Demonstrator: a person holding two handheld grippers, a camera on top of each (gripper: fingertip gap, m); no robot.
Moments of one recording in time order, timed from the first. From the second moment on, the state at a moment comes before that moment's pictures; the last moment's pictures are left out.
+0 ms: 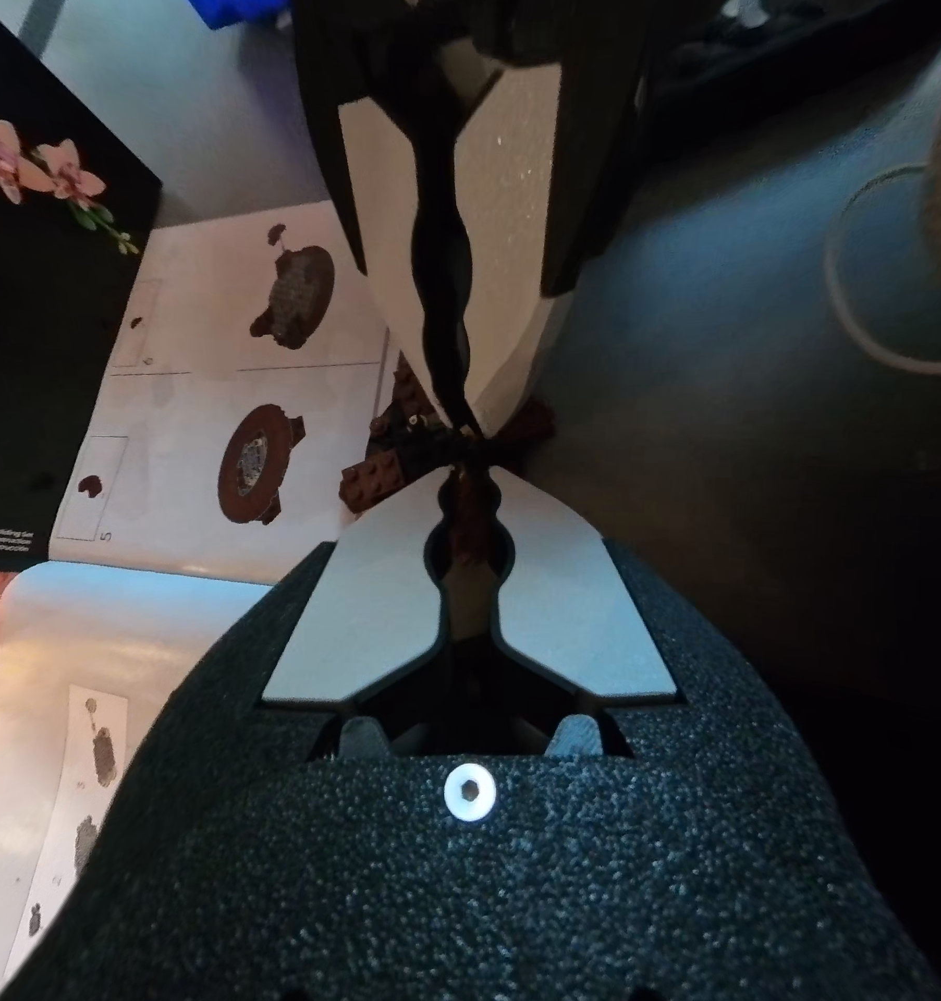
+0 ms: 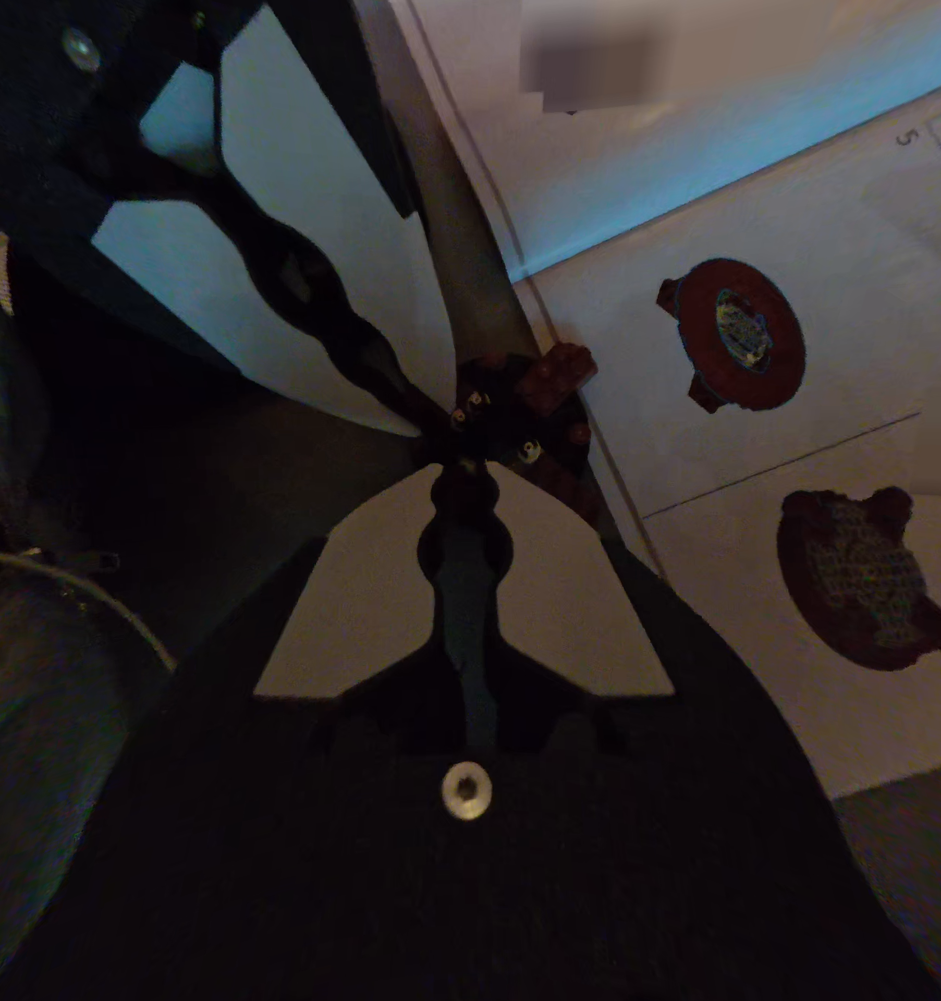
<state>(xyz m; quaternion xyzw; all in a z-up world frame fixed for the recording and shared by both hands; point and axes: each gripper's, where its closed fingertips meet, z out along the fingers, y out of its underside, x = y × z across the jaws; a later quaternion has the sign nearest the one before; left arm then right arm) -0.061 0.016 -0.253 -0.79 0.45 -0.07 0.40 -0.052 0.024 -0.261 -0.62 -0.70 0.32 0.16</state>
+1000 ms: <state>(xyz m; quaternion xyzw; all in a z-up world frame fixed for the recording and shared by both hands) -0.058 0.015 -0.253 -0.79 0.46 -0.09 0.40 -0.061 0.027 -0.240 -0.53 -0.77 0.26 0.25</state>
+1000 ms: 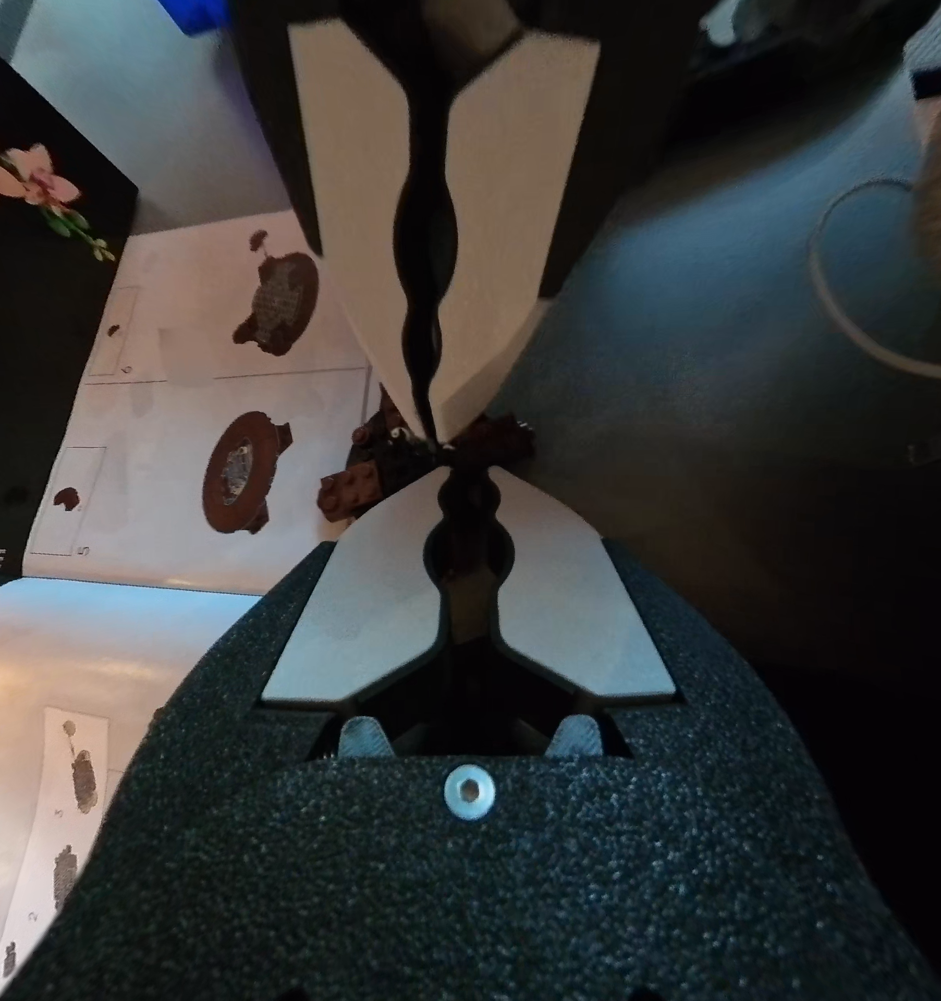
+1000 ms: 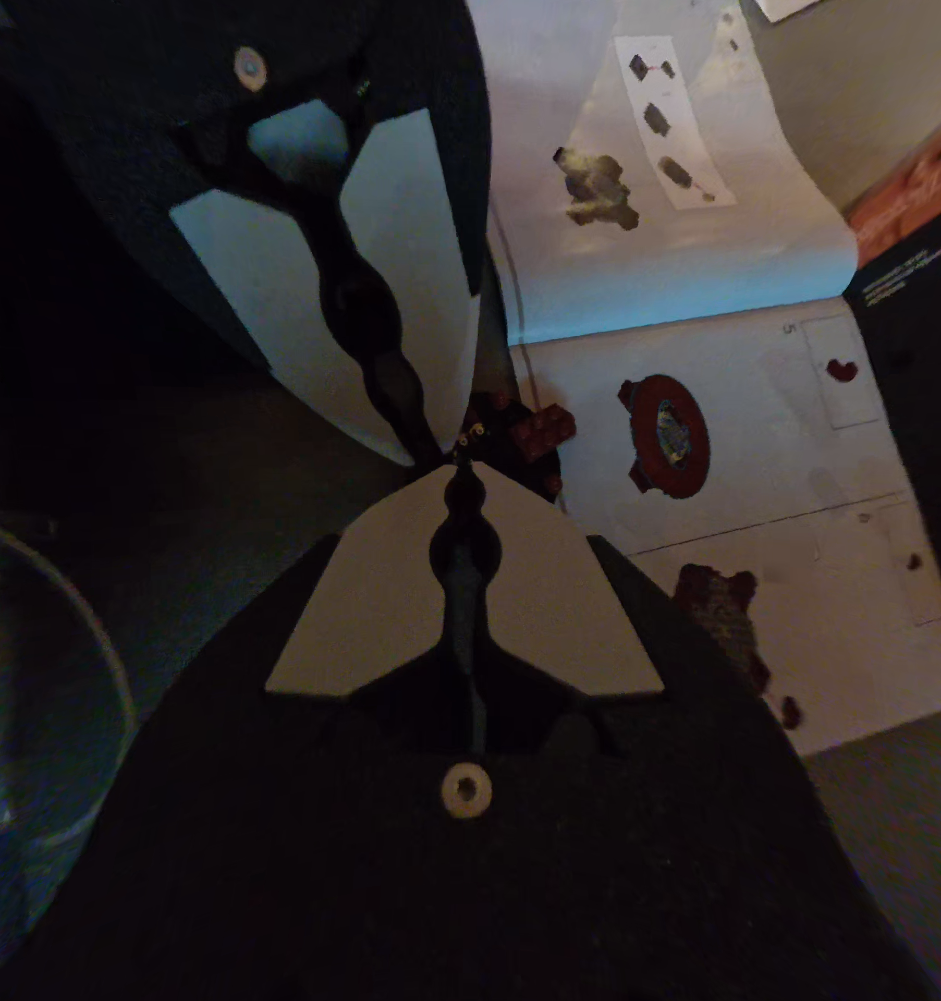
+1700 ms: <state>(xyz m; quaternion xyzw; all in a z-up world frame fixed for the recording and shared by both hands) -0.057 0.012 -0.257 -0.79 0.47 -0.10 0.39 -0.058 0.026 -0.259 -0.59 -0.71 0.33 0.20</state>
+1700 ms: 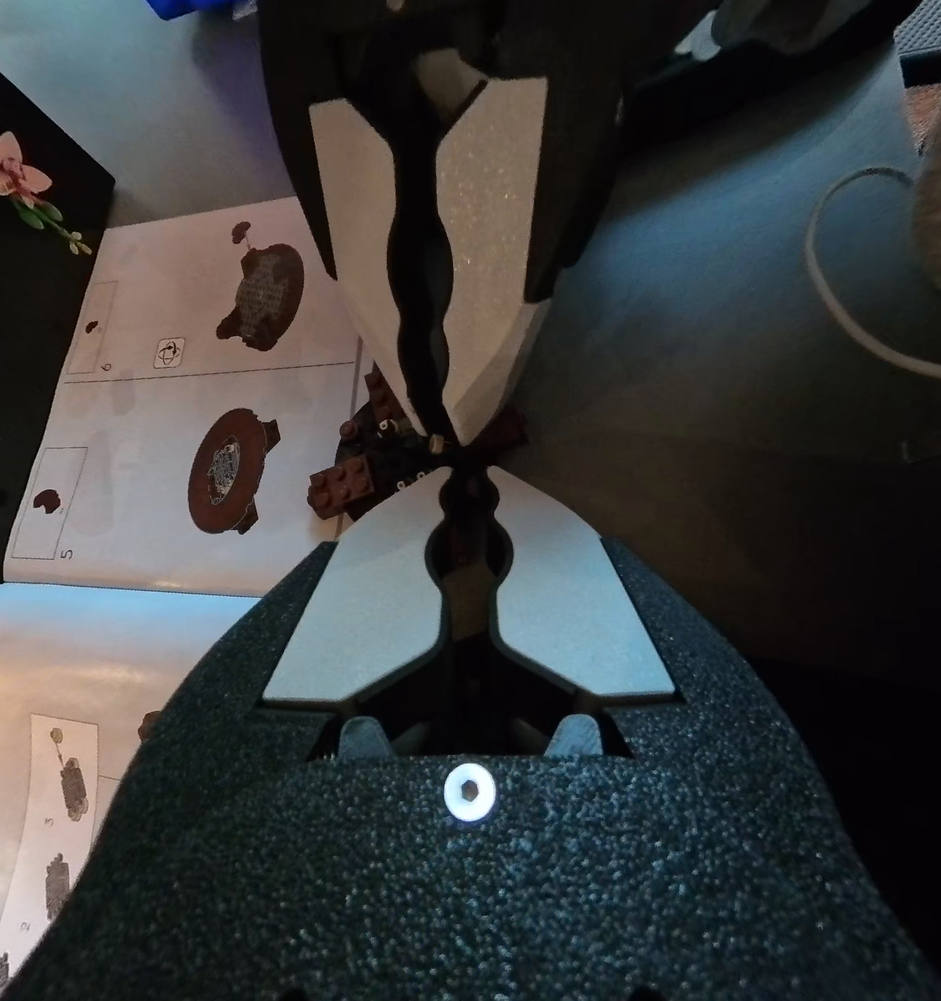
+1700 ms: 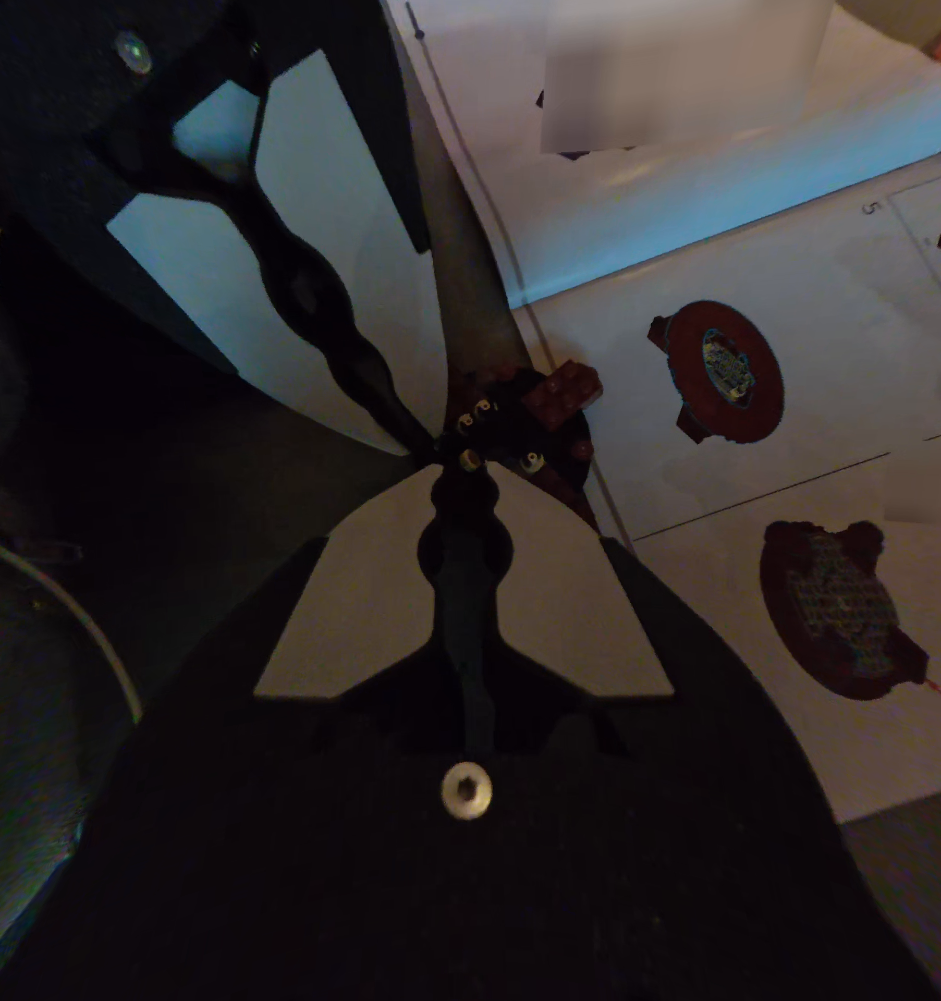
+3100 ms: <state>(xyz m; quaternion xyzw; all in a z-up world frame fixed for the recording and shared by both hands) -0.055 0.010 -0.256 -0.73 0.54 -0.04 0.42 -0.054 0.022 -0.251 -0.45 -0.82 0.31 0.18</state>
